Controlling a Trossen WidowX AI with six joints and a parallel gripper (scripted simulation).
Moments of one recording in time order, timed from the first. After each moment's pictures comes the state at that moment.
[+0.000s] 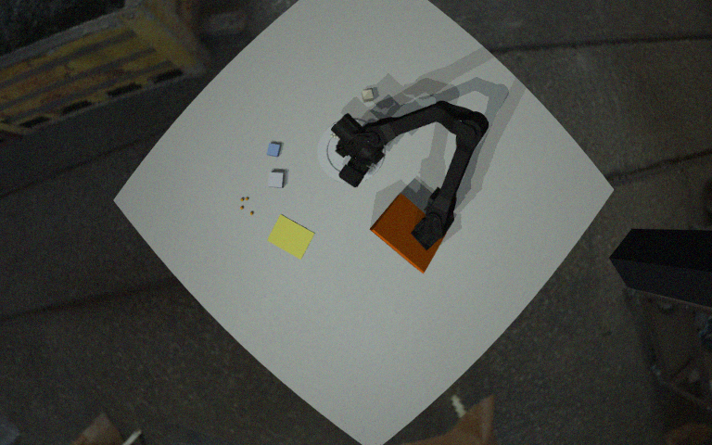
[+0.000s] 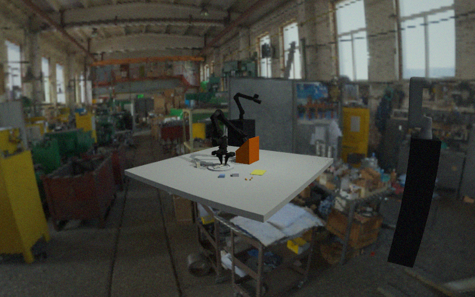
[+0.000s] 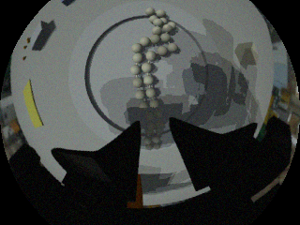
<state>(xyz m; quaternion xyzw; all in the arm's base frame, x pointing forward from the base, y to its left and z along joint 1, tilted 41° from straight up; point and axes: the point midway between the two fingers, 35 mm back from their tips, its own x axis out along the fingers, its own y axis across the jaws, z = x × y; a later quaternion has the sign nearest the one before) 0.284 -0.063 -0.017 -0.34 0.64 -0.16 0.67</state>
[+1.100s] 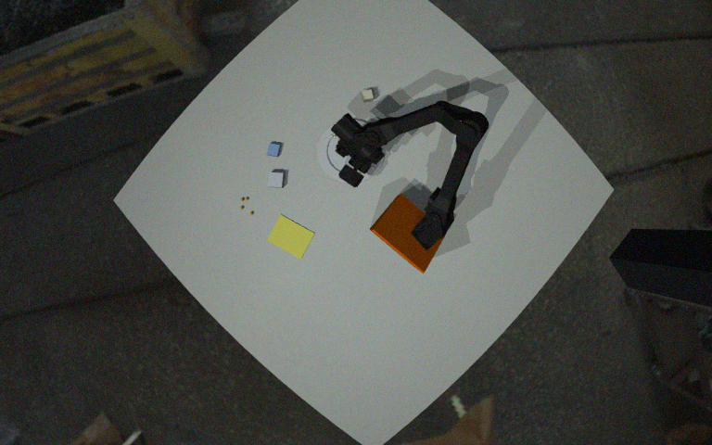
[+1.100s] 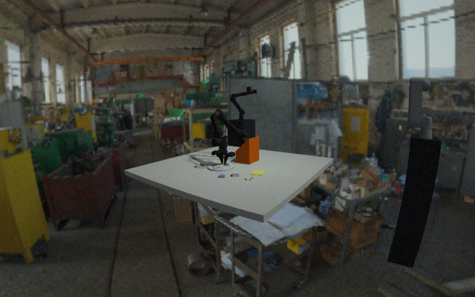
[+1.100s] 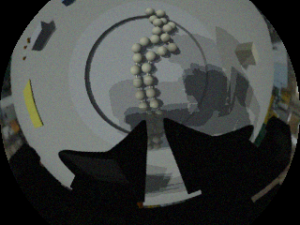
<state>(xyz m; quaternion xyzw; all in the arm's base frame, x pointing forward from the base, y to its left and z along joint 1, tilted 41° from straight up) 0.284 -0.063 -0.017 -0.34 0.64 -0.16 0.67</state>
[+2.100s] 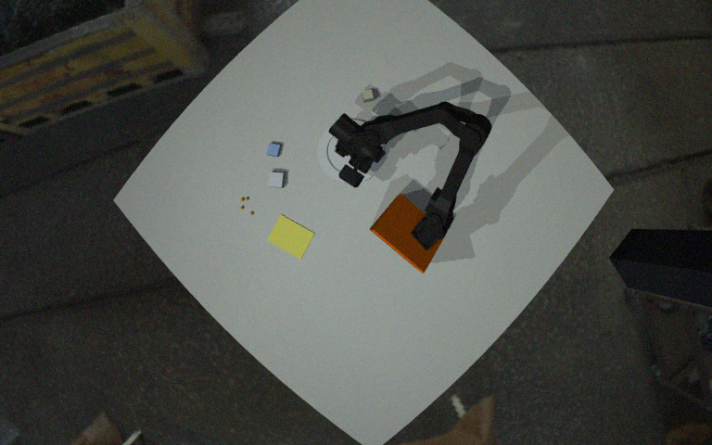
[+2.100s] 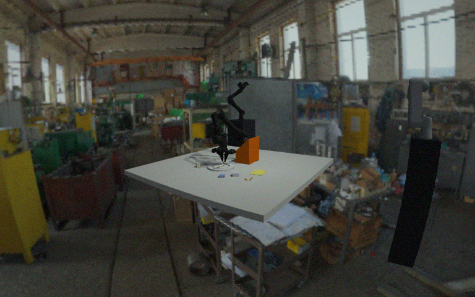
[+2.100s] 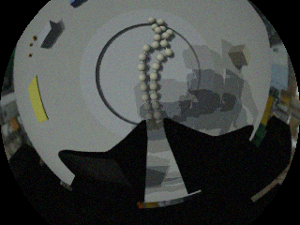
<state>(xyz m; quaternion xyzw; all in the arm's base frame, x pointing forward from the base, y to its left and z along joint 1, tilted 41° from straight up) 0.280 -0.049 -0.002 -0.34 0.64 -0.15 0.67</state>
